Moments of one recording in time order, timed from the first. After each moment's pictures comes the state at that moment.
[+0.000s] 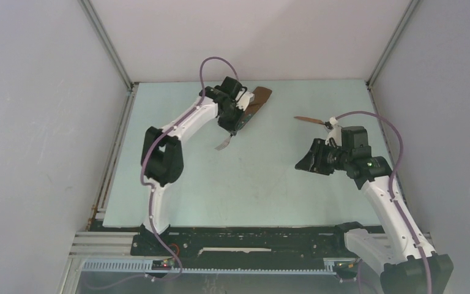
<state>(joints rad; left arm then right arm) -0.54 2.05 1.86 -0.92 0.13 0.06 0.16 0.93 0.87 -0.73 -0.52 0.41</state>
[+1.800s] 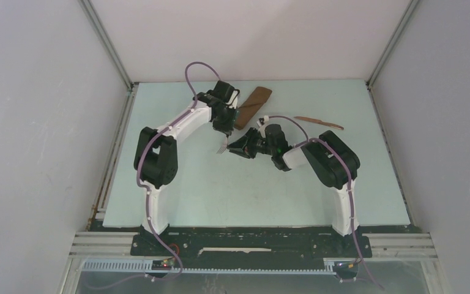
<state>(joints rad) -0.48 2.05 1.75 -0.78 0.06 -0.20 0.58 2.10 0.98 0.83 -0.53 1.30</state>
